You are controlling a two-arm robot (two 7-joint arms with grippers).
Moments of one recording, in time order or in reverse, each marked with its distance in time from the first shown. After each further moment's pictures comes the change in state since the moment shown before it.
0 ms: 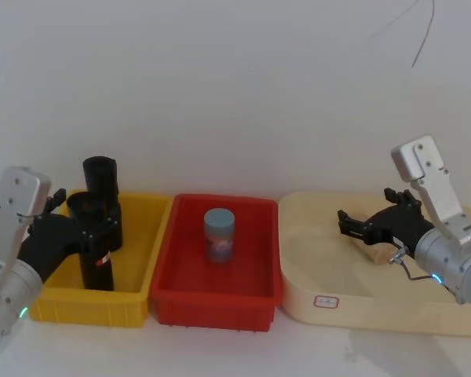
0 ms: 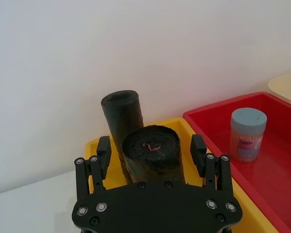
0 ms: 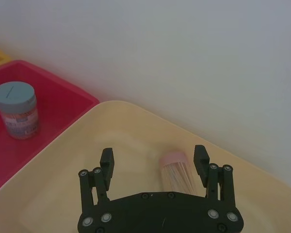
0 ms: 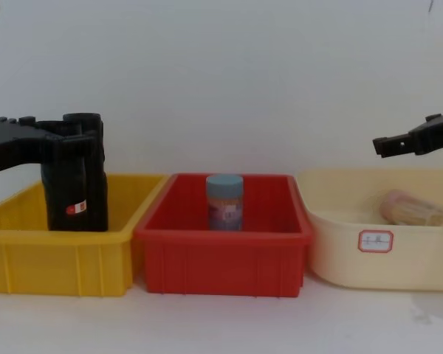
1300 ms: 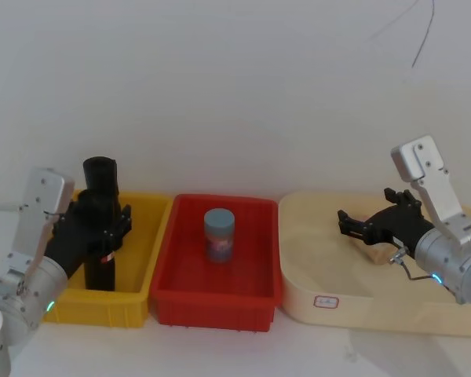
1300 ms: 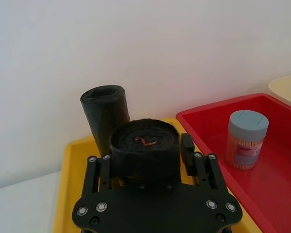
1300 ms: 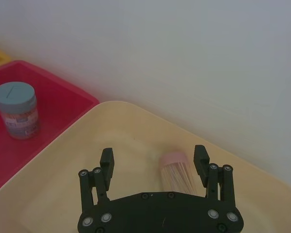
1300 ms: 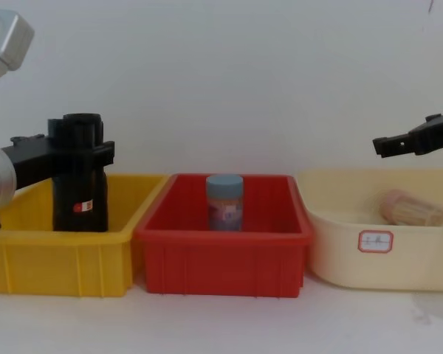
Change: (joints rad) left arm -0.081 -0.085 0.018 0.147 0.023 -0.035 -0.021; right arm 0.000 0.000 0.000 0.000 0.000 0.000 0.000
